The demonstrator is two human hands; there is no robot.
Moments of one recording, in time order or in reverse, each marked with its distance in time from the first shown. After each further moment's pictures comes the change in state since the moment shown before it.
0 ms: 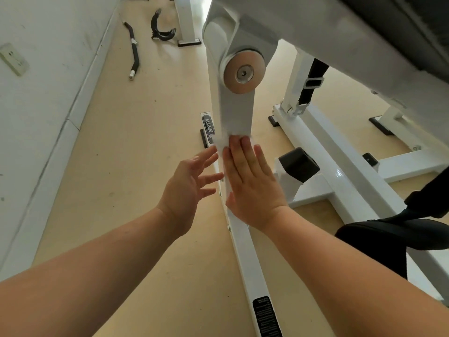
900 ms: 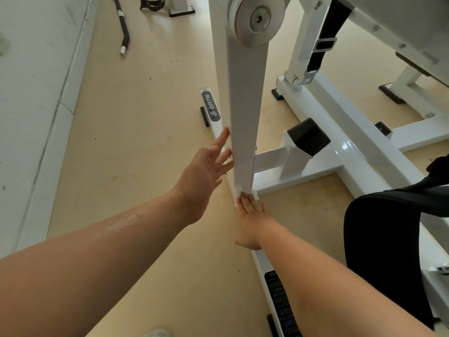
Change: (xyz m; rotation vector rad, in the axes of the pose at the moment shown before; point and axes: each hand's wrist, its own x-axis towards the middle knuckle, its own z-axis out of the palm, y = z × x) left_hand 0.004 -0.025 -0.006 0.015 -0.192 -0.121; right_hand -0.083 -0.058 0.090 0.448 -1.163 0.272
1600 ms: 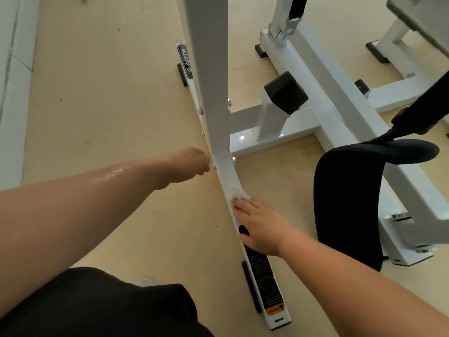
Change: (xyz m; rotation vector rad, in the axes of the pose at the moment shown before) left_hand 0.001 -0.027 0.006 0.929 -0.101 -0.447; right_hand -0.103 0.045 0.058 -0.084 0.133 -0.263
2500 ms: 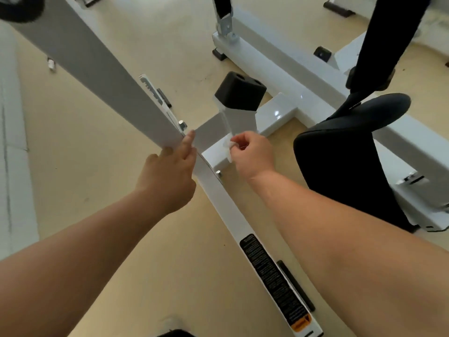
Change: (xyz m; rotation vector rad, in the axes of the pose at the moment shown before) left_hand 0.024 0.037 0.026 1.152 0.448 0.389; right_hand 0.048 0.050 -0.093 1.169 0.925 0.544
